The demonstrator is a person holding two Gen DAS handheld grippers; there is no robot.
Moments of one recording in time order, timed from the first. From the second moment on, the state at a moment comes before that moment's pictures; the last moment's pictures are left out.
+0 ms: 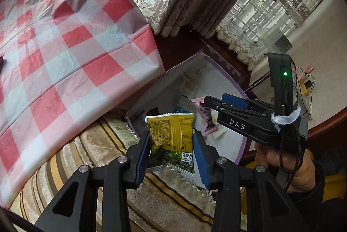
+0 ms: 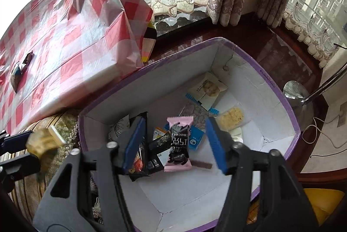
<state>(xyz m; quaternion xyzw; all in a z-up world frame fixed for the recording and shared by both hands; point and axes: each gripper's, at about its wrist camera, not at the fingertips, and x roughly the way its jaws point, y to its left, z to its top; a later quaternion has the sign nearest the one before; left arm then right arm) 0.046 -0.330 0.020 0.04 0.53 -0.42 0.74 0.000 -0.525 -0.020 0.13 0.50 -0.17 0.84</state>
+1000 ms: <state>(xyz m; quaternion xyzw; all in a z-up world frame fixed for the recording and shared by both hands) 0.112 -0.217 0.022 -0.06 0.52 -0.29 0.80 0.063 -0.417 0.000 0.08 0.50 -0.04 0.86</state>
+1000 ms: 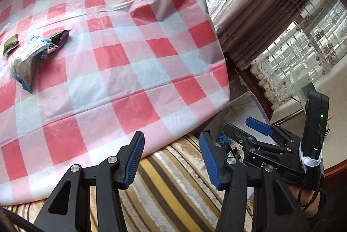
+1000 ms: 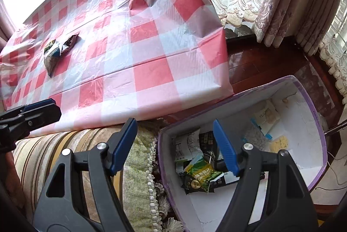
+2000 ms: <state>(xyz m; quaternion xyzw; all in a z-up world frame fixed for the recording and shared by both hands) 0.274 -0.079 -0.008 0.03 0.48 -0.23 0.85 0.182 -0.315 0.008 0.04 0.50 0.03 0.87</state>
